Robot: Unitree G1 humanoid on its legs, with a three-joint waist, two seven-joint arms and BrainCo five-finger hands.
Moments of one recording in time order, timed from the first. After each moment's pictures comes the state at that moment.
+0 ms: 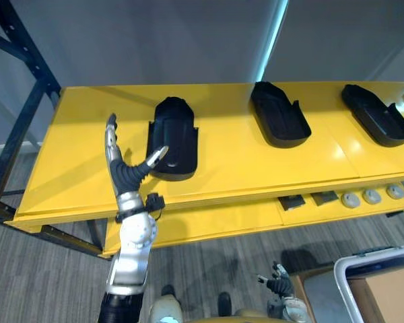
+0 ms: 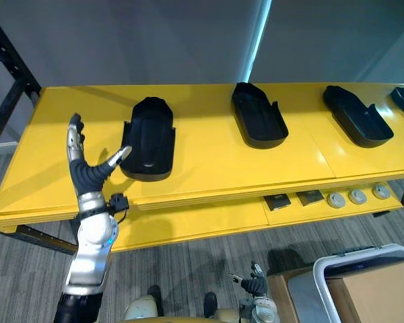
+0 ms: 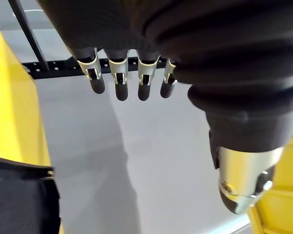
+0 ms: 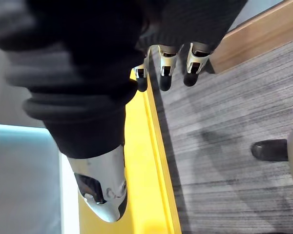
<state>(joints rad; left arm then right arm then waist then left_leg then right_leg) 0.15 0.08 -0.09 -0.38 0.35 -0.08 0.47 0.23 0.02 -0.03 0.65 0.01 -0.09 -0.13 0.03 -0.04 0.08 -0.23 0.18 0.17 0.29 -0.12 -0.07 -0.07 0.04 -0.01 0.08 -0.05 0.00</state>
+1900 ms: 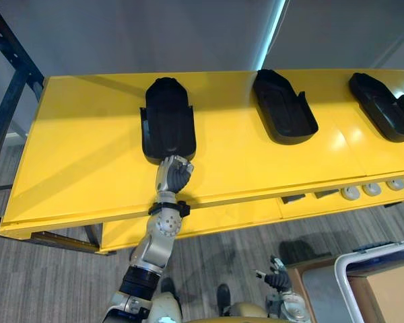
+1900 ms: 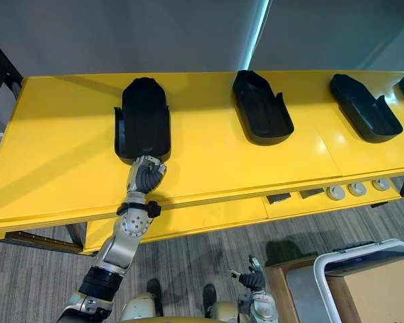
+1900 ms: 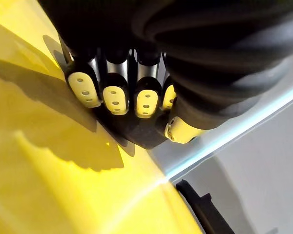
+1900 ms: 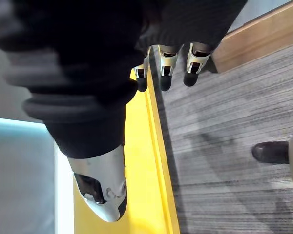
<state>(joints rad) -0.20 0.08 -0.20 0.09 0.60 0.03 0.33 0.20 0.02 -0.04 0.61 -0.01 -0.10 -0.13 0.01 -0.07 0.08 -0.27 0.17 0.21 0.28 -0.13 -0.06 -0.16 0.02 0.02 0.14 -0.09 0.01</state>
